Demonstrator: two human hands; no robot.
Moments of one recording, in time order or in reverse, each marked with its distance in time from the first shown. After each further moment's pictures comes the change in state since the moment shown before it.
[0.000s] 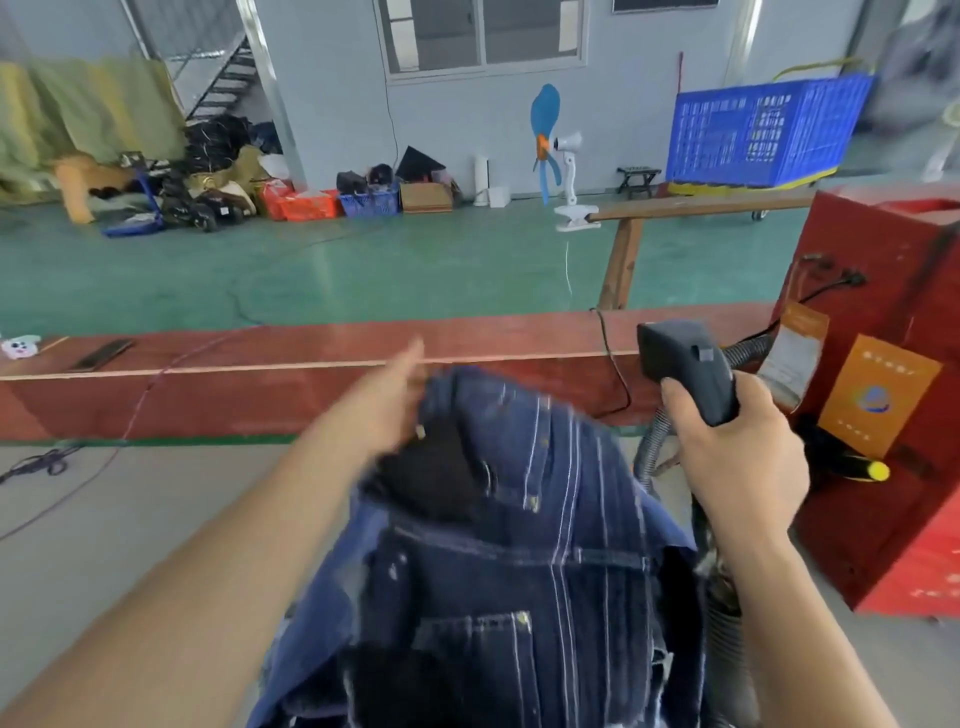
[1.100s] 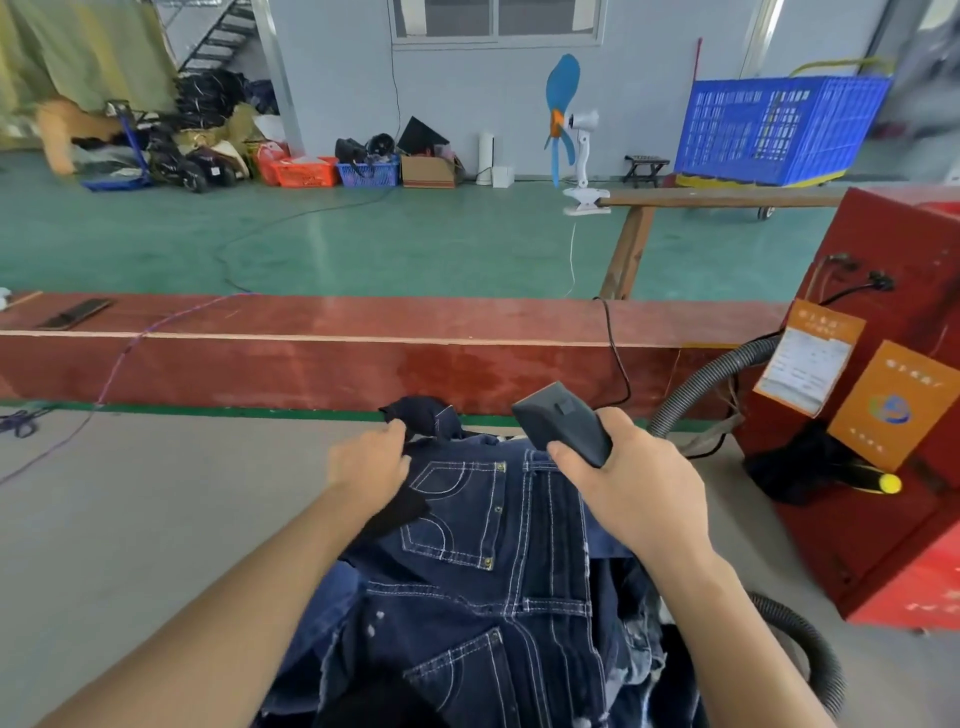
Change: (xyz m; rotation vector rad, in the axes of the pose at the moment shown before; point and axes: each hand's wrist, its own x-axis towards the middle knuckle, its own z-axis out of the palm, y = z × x) left_hand 0.077 -0.116 -0.046 1.544 0.304 0.319; right_hand -0.029 -0.012 0.051 -0.313 -0.515 -0.284
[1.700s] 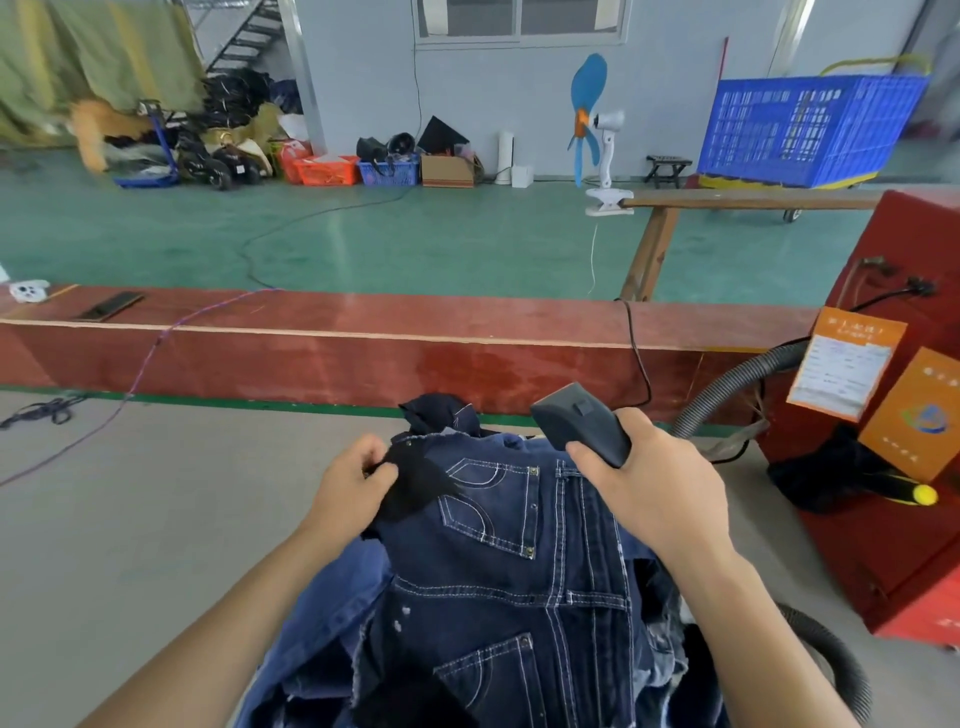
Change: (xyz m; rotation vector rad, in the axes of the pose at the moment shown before) left_hand -0.046 -0.042 0.009 -0.898 0.143 -0.149; right_hand 0.002 -0.005 0.007 -0.044 0.004 -0.023
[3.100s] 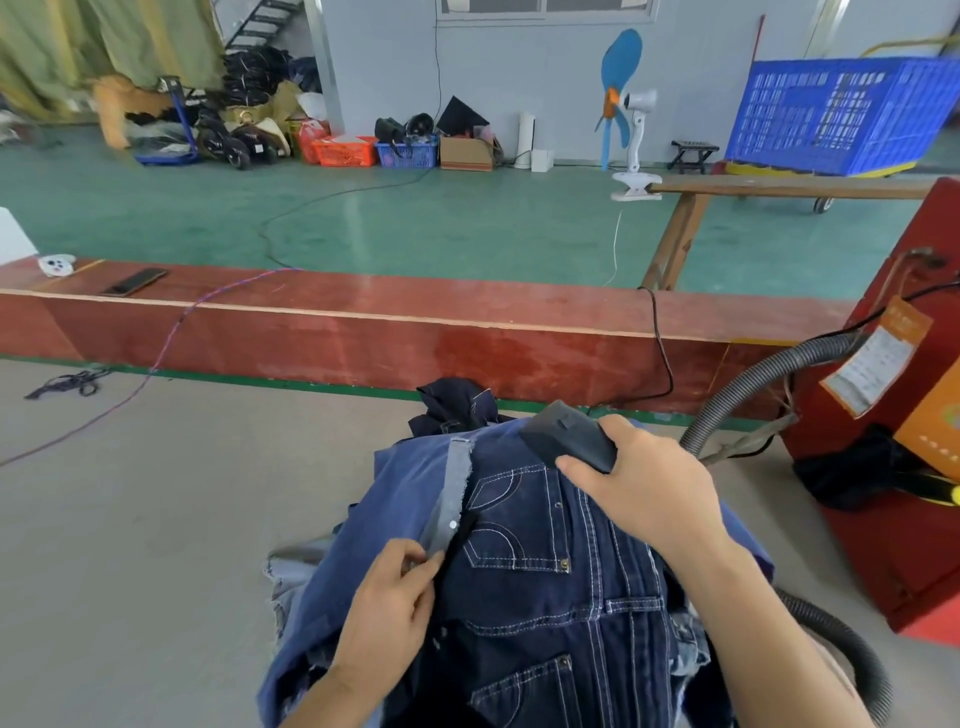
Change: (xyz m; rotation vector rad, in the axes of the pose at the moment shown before) left_hand -0.111 -0.054 0.038 0.304 0.040 0.405; right_hand -0.001 -0.013 0.024 -0.080 -0.099 -0.116
